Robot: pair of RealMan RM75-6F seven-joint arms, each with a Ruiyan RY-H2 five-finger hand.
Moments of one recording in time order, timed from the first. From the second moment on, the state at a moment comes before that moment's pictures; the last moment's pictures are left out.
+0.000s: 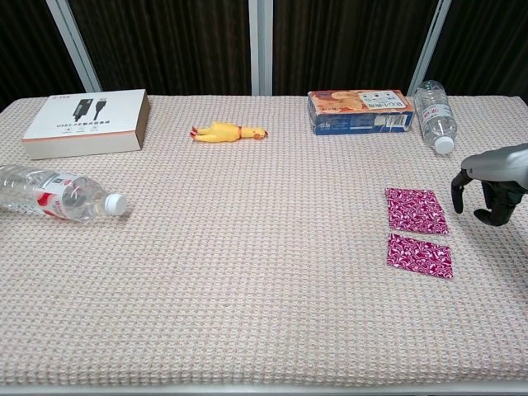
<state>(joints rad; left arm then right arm) -0.17 -1.11 -0.09 -1.74 1.39 1.43 0.21 0.98 -1.40 -0.09 -1.64 -0.19 0.95 -0.83</state>
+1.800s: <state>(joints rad) -0.16 -1.10 -0.10 -1.73 1.38 1.43 0.17 1.01 -1.51 -0.04 -1.59 -0.16 0.93 -0.87</state>
